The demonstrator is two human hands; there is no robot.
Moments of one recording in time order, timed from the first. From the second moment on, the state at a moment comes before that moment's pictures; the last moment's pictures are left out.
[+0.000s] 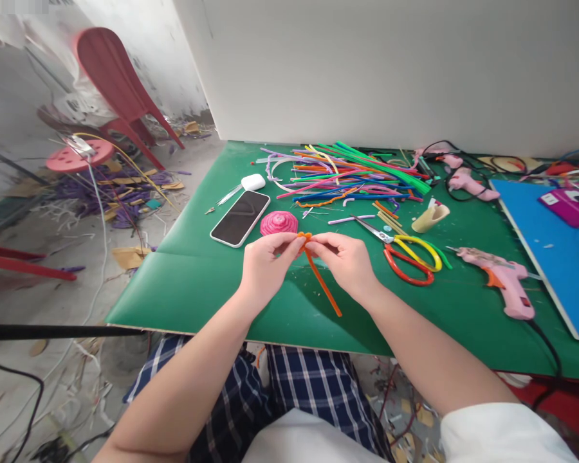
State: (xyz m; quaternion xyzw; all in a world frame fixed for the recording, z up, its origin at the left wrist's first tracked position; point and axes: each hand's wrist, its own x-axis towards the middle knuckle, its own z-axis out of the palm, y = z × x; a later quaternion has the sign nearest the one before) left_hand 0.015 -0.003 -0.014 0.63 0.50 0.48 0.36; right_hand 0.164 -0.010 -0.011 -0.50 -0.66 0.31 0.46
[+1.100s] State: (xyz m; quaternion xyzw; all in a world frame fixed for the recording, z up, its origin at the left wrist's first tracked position) left_hand 0.014 0.004 -0.014 0.57 0.45 0.51 0.45; right_hand 0.167 -0.002 -0.010 -0.46 -0.55 0.50 0.48
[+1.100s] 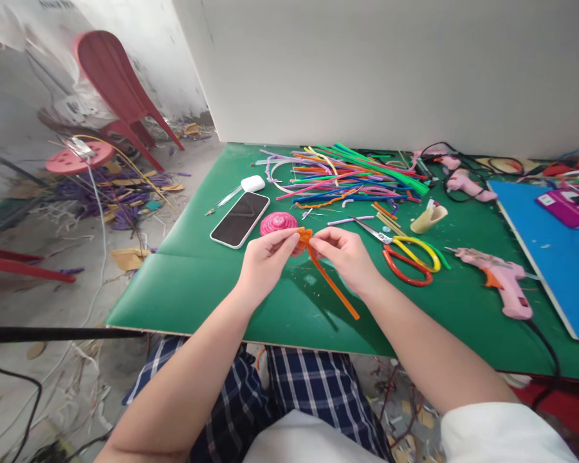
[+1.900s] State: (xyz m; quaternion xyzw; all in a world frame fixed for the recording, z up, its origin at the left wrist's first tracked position) left_hand 0.016 0.002 -0.016 0.50 0.43 0.55 0.51; right_hand 0.165 -0.002 -0.014 -0.49 -0.59 0.44 0.47
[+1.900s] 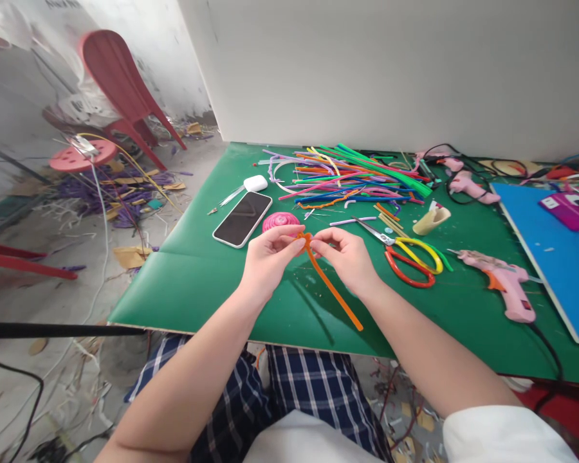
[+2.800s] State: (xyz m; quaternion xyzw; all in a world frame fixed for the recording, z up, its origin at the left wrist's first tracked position) left_hand 0.022 -0.001 -0.018 0.46 0.41 0.57 0.54; right_hand 0.162 -0.010 -0.019 -0.48 -0.73 0.13 0.47
